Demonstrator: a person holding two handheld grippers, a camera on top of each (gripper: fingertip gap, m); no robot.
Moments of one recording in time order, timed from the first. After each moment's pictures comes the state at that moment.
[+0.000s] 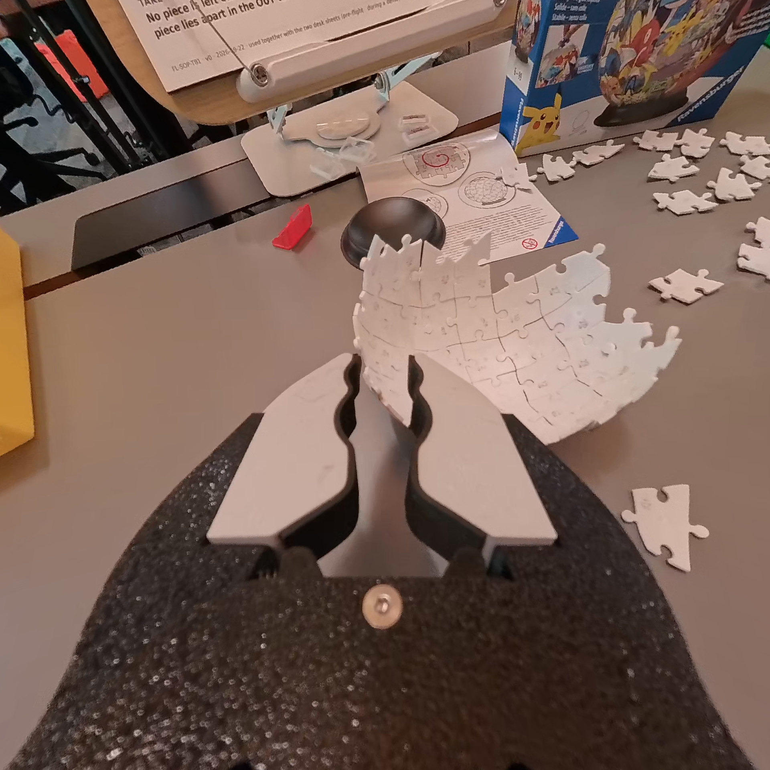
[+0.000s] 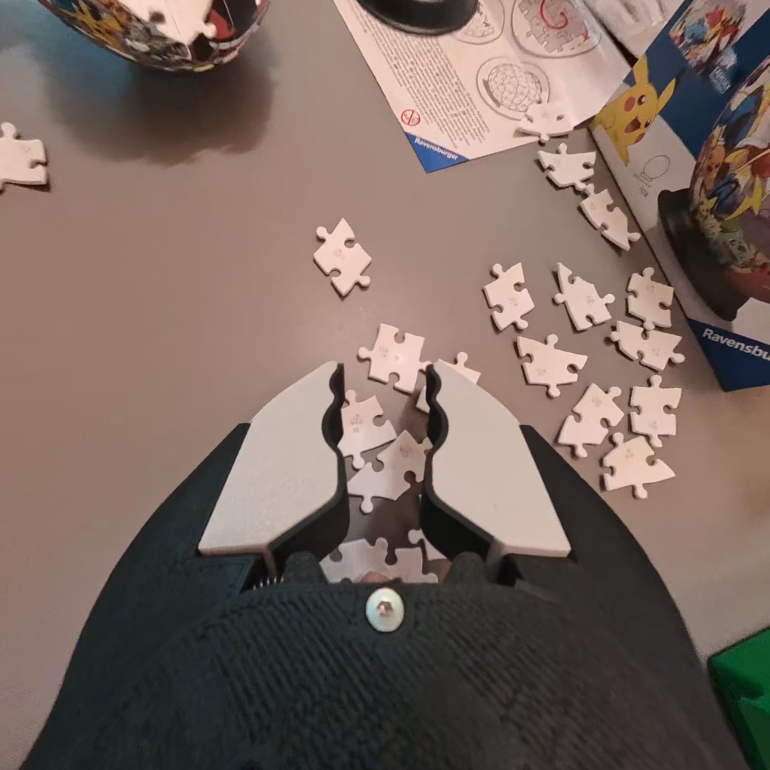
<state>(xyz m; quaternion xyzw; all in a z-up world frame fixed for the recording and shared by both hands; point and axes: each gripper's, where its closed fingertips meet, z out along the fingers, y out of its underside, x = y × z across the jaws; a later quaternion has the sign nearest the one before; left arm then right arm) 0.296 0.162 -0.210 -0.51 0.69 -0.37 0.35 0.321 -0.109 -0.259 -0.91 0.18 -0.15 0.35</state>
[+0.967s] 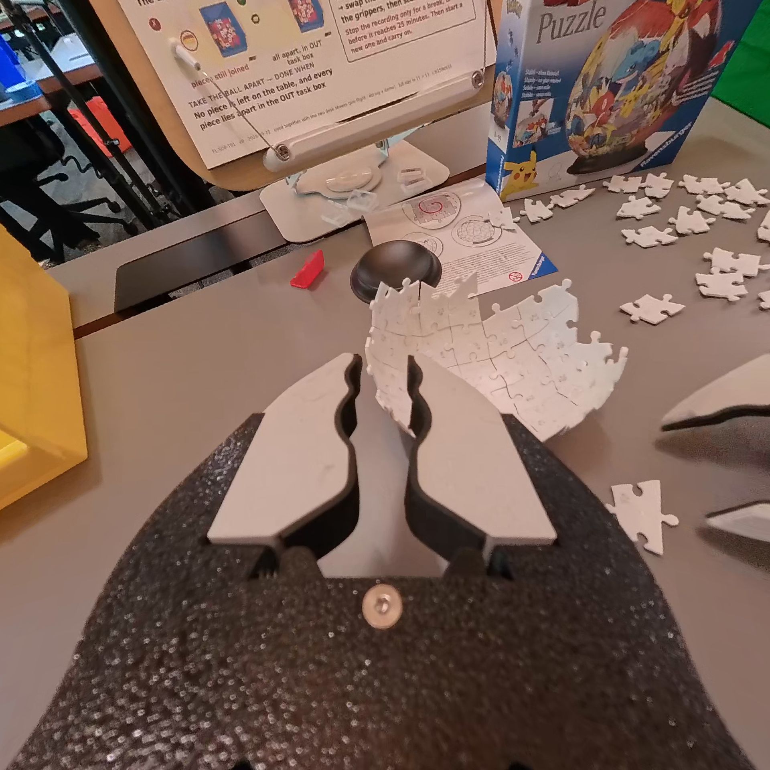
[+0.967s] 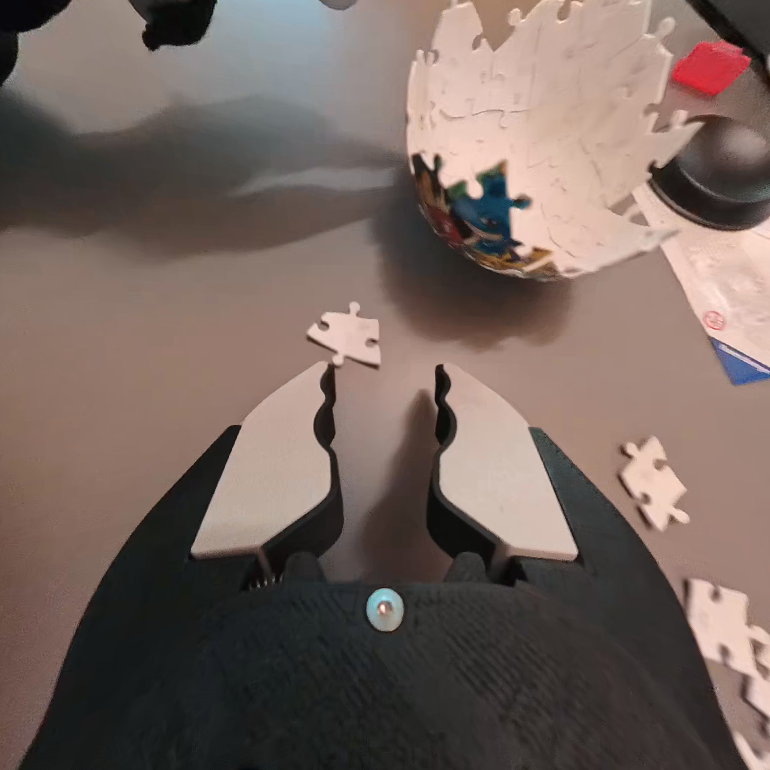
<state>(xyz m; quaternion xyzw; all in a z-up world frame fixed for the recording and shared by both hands) 0.287 0.164 -0.178 -0.48 0.69 -0.39 0.38 0.214 0.033 -0.256 -0.90 0.09 -0.07 0.41</state>
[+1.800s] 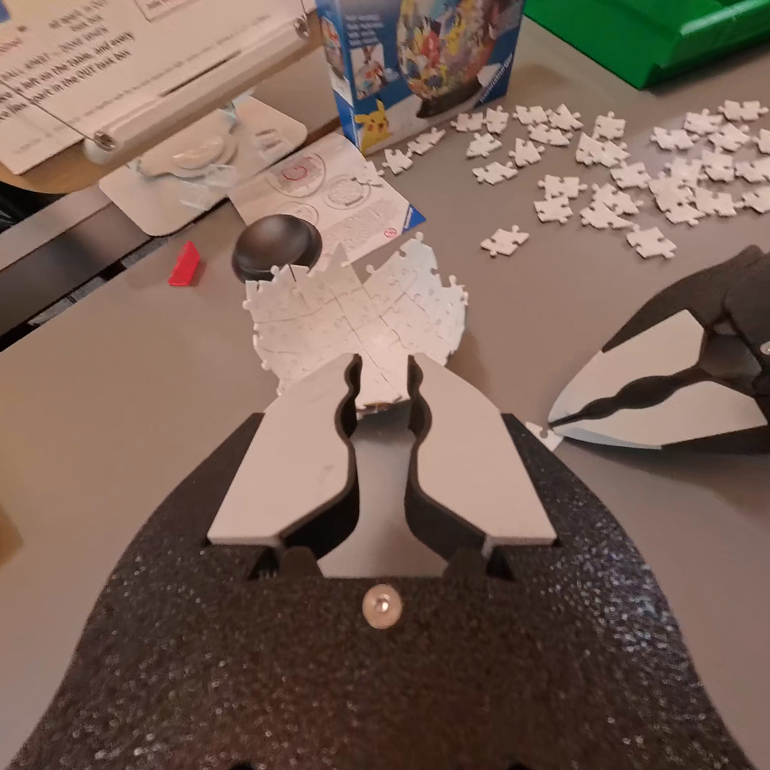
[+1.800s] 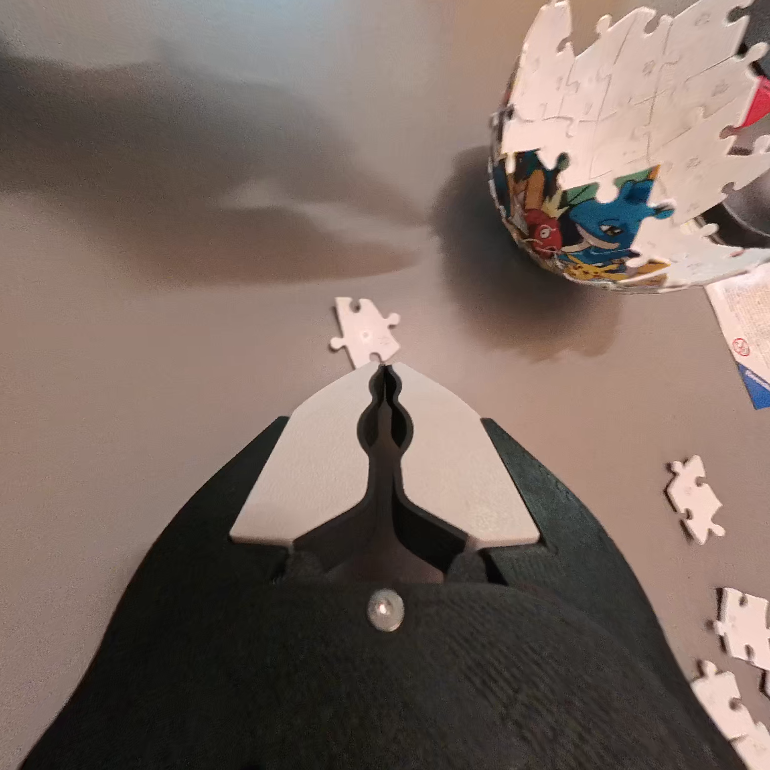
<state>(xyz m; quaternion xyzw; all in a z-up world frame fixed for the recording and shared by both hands) 0.246 0.121 -0.175 -0.40 0.78 -0.40 0.27 0.183 0.045 -0.268 -0.91 0.05 -0.12 0.38</state>
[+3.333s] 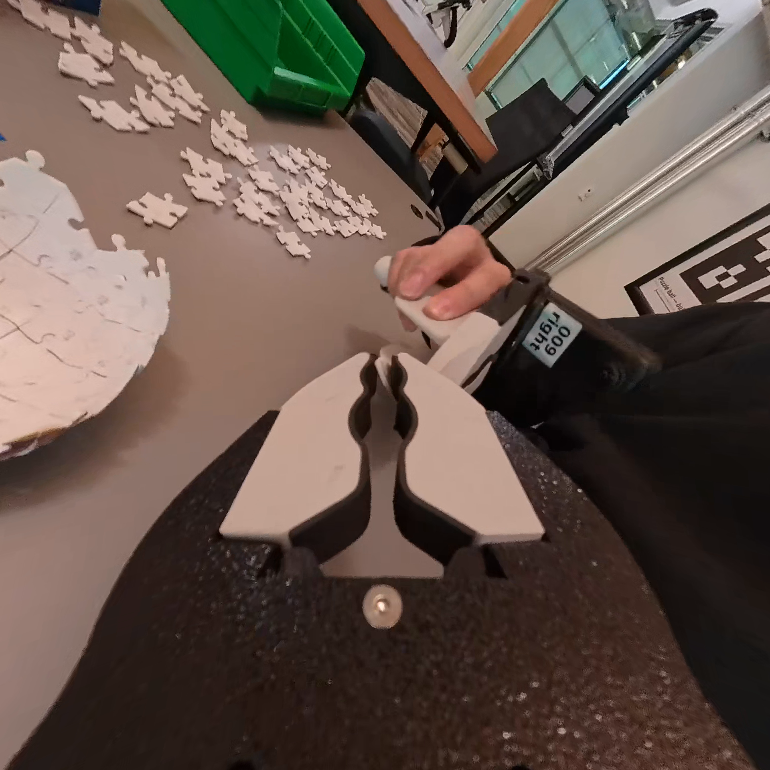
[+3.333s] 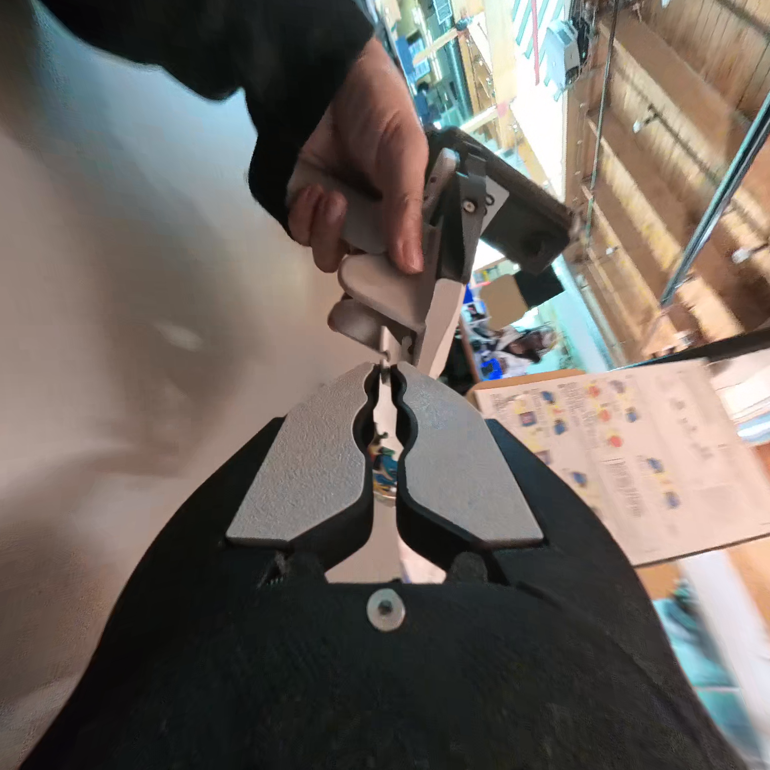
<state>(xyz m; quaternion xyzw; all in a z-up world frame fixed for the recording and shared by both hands) 0.164 0.059 -0.154 -0.31 0.73 -0.57 -0.21 0.145 0.079 -0.151 -0.71 -0.25 -0.45 0.49</state>
